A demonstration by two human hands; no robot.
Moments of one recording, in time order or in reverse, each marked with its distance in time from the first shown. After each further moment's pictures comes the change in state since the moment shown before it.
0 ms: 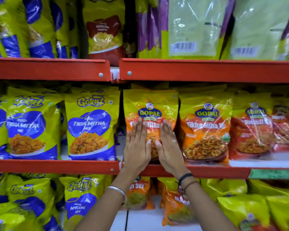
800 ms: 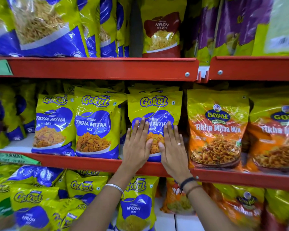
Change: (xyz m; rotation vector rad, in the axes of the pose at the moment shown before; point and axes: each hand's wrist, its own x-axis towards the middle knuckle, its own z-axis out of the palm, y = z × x) left_hand -0.017 -0.190 -0.099 0.122 0.014 0.014; right_hand 0.041 -0.146 0.136 -0.052 0.034 0.038
